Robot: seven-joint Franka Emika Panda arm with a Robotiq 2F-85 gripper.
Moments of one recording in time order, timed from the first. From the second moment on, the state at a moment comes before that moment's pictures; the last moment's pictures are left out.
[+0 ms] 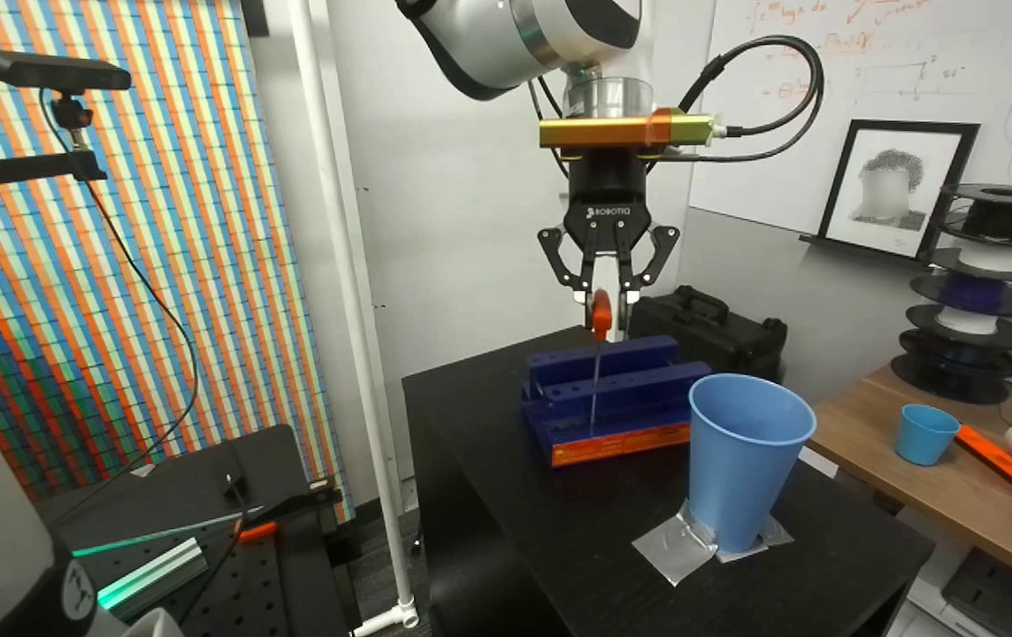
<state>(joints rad) 0.07 0.16 0.11 -2.06 -0.39 1.88 -0.53</state>
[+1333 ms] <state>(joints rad) 0.10 -0.03 0.13 -2.08 -0.27 1.86 -0.55</state>
